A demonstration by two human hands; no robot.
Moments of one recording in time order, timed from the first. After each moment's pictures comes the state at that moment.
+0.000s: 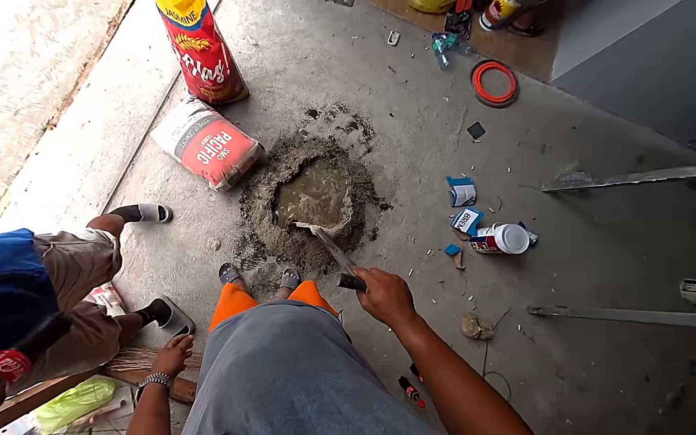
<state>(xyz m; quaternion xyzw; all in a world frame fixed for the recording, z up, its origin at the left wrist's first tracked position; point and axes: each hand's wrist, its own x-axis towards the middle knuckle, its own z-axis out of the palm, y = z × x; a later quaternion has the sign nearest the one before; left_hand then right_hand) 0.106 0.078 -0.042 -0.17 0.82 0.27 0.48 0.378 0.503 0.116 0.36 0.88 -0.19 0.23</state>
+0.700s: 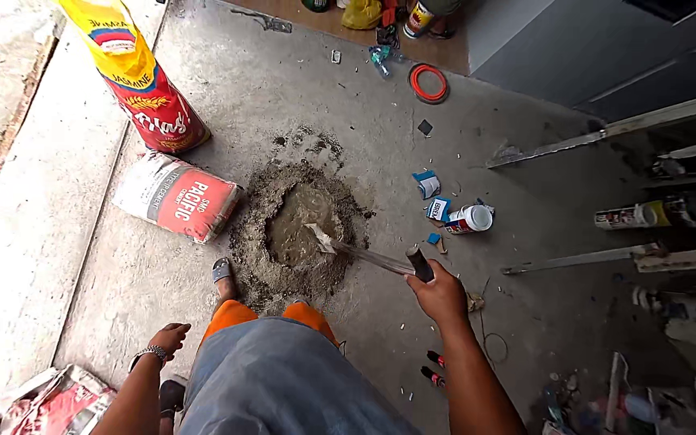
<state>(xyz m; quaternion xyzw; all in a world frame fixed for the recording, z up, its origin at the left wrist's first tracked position) -0.191 0.244 -0.085 0.00 0.81 0.12 0.58 0.280 0.557 0.170 0.73 0.66 -0.20 0.02</state>
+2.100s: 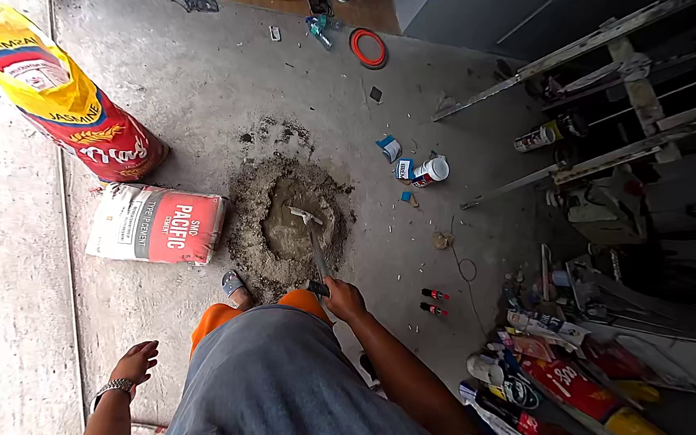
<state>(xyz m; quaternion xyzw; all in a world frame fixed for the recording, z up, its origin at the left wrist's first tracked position) -0.427 0.264 -0.076 0.03 0.81 0.12 0.57 0.036 0.452 0.055 0.62 0.67 -0.29 0.27</state>
